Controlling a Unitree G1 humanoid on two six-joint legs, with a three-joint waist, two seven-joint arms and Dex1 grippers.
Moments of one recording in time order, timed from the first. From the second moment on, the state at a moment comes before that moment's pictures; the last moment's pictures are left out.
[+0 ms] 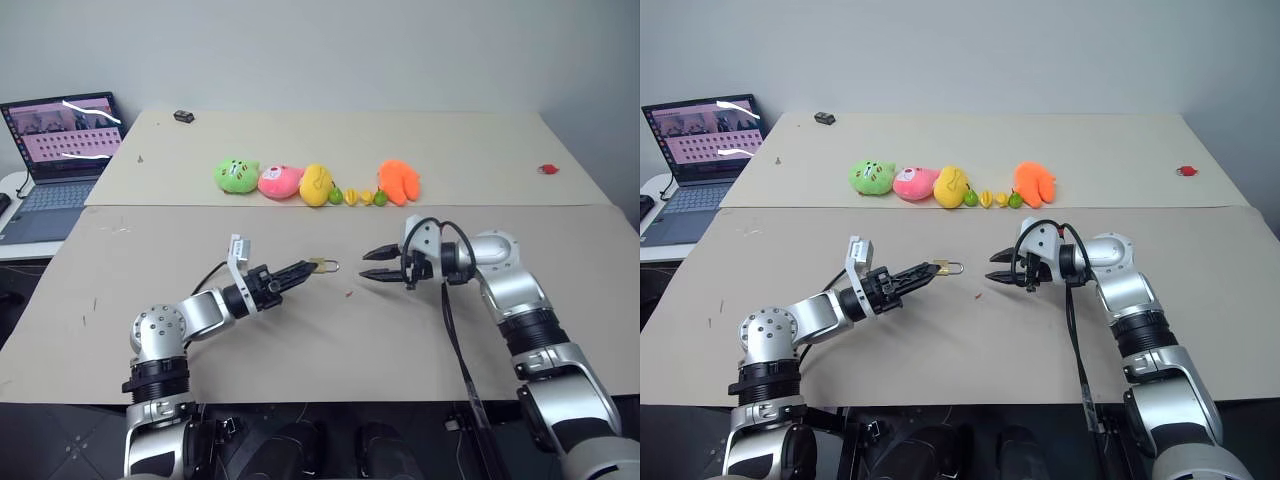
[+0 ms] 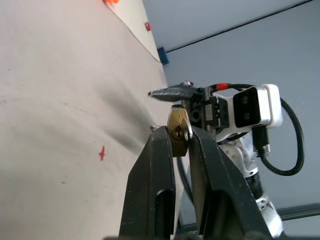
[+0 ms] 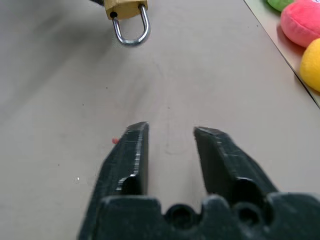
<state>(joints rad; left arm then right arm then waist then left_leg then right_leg) -0.46 0.19 0.37 0.10 -1.17 1.30 -0.38 -0.70 -0.54 0.19 0.41 0.10 -0.04 1.23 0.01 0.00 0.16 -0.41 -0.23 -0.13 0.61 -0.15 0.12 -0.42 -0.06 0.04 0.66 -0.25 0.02</state>
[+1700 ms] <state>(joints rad) -0.45 0.17 0.35 0.11 -1.21 1.31 -0.33 -0.73 -0.53 0.22 0.28 0.18 0.11 1.30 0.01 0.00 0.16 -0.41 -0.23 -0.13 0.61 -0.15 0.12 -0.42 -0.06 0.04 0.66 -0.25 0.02</state>
